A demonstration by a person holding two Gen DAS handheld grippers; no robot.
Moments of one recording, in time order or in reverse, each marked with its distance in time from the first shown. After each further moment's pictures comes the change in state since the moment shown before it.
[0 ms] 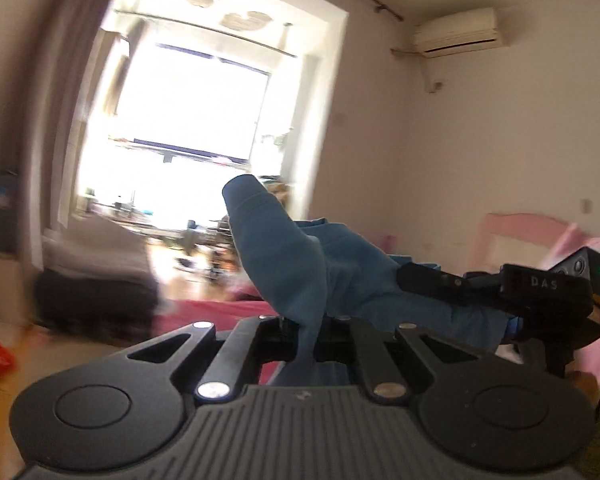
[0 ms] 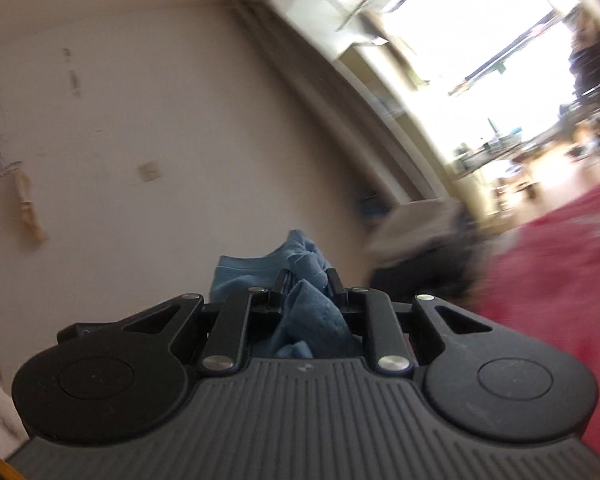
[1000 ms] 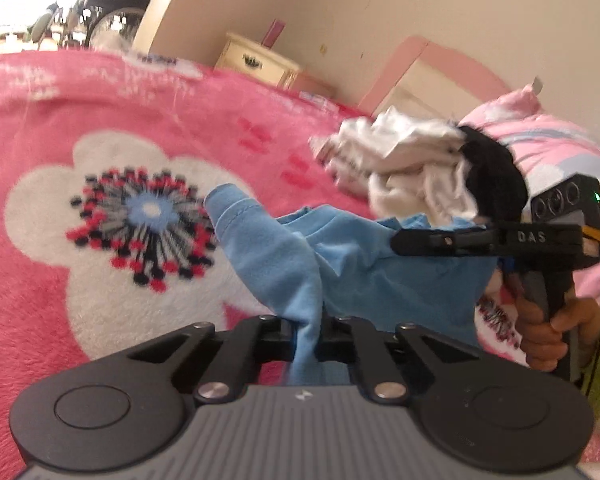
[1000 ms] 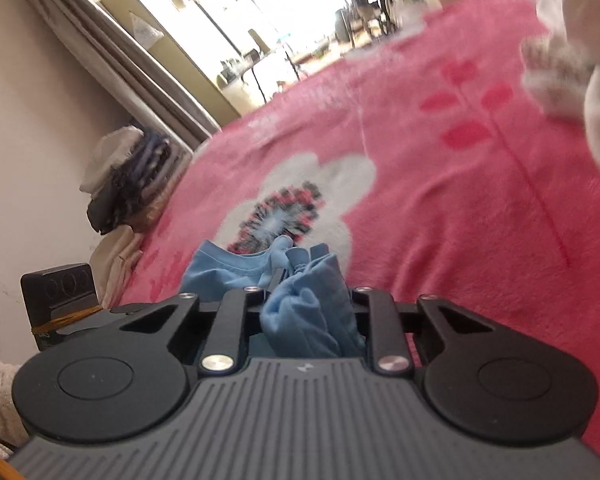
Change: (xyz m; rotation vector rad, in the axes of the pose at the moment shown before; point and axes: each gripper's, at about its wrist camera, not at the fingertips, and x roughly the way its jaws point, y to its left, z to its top) left arm 0.330 -0.190 -0.204 -0.120 0.558 -0.511; right arm -0.240 -0.254 -0.010 0.167 0.230 -0.660
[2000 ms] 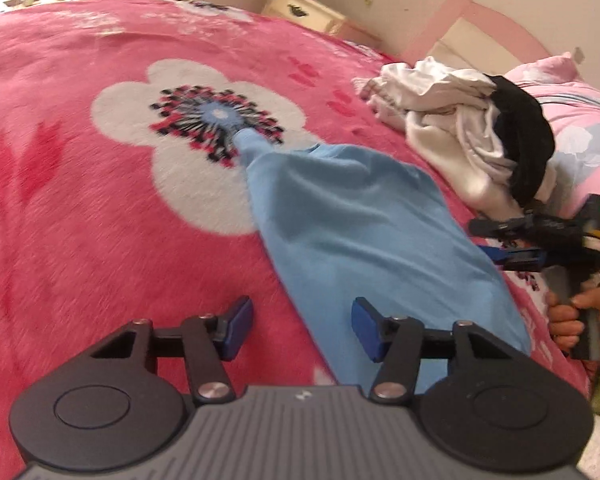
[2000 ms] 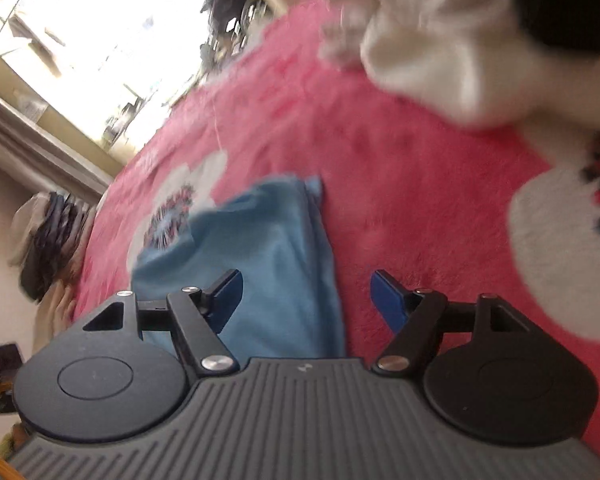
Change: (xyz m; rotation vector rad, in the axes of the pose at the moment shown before) left arm -0.026 0.011 -0.044 -0.062 0.194 0.107; right arm -0.054 -0.061 -0.071 0.323 -0.015 -0.242
